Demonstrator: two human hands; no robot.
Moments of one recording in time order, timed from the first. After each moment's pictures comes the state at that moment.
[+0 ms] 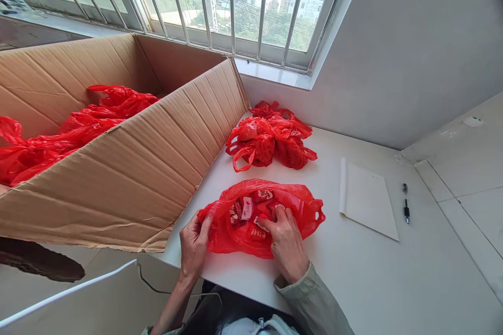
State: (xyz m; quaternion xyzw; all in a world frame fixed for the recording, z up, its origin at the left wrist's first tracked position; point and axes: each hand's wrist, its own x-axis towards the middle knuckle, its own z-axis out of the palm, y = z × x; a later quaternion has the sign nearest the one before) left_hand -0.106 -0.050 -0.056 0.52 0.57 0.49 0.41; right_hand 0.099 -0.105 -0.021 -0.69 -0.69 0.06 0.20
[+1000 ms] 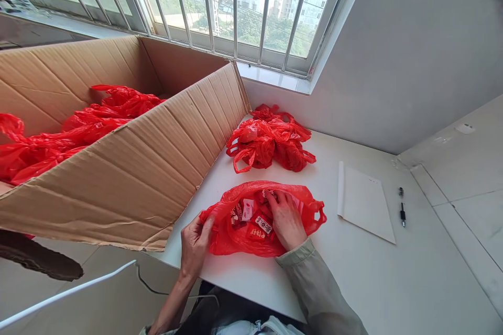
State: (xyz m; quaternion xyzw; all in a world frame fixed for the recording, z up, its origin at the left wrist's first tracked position) left_hand -0.106 -0.053 -0.054 0.51 0.53 0.50 0.45; right_hand 0.115 -0.067 -0.011 -0.70 -0.70 0.08 0.13
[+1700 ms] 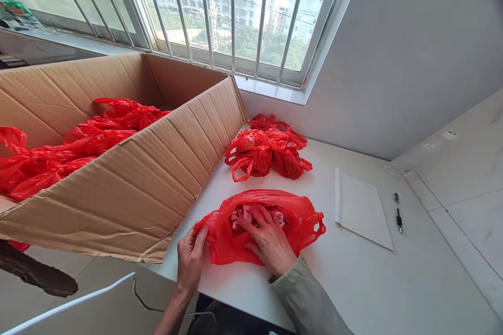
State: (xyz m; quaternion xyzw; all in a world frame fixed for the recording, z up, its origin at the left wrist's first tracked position) left_hand -0.109 -0.051 -0.058 0.45 0.52 0.55 0.47; right_hand 0.092 -0.080 -0.019 -0.59 -0.78 0.14 0.13
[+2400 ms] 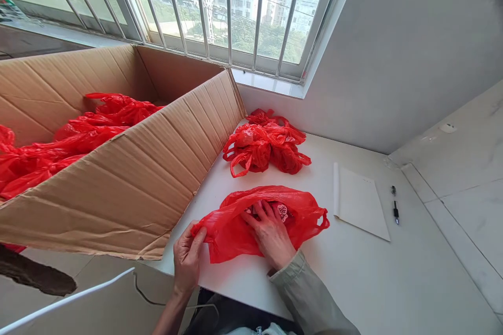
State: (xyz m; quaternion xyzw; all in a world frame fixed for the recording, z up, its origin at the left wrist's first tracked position) left_hand -0.111 -0.059 -0.049 0.47 0.50 0.56 0.46; right_hand 0.088 -0.080 -0.015 -0.63 -0.76 0.06 0.13
